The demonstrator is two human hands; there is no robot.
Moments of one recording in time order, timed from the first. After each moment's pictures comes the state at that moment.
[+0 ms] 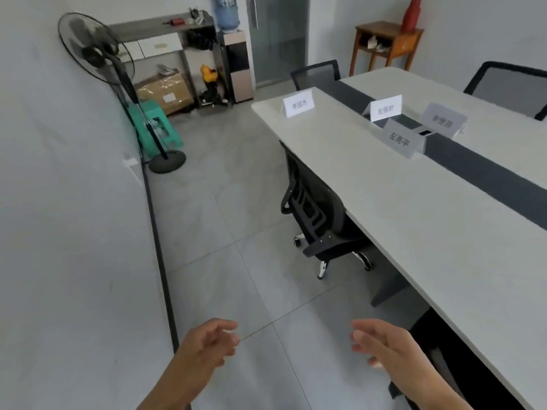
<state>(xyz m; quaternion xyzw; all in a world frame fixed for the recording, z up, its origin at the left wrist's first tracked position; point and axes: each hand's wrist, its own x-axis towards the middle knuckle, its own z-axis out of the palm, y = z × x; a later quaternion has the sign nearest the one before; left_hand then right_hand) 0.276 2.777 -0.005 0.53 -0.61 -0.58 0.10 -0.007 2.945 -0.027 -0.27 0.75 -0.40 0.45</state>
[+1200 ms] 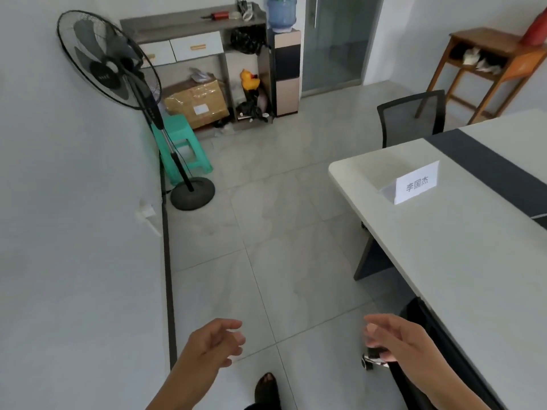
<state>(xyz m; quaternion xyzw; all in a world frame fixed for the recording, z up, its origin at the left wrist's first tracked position) 0.179 2.061 -0.020 0.57 -0.55 -0.59 0.14 -0.131 2.193 -0.047 -0.28 0.75 -0.39 0.45</state>
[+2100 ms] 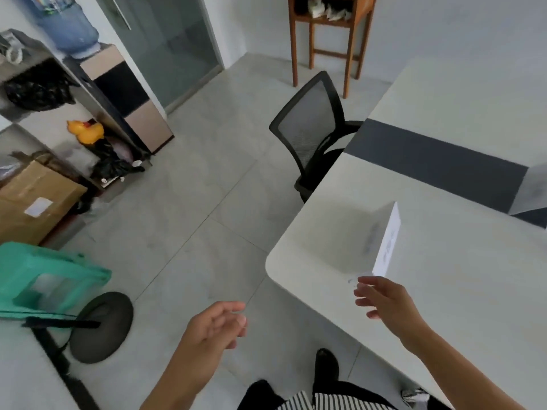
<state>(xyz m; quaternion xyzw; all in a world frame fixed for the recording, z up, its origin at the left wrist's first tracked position) -0.216 1.612 0.021 0.40 -0.70 -0.59 -0.05 -0.416 1.848 -0.092 0.04 0.75 -0.55 0.35</state>
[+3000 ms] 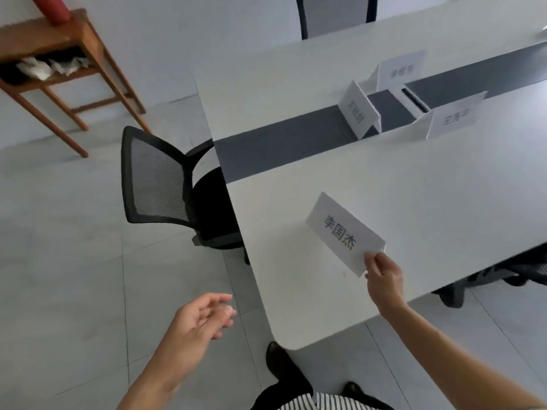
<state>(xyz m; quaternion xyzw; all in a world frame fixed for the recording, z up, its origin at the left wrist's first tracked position) -0.471 1.413 0.003 0.03 -0.80 -0.50 -0.33 -0.406 1.736 -0.118 0.44 0.69 -0.56 -0.10</state>
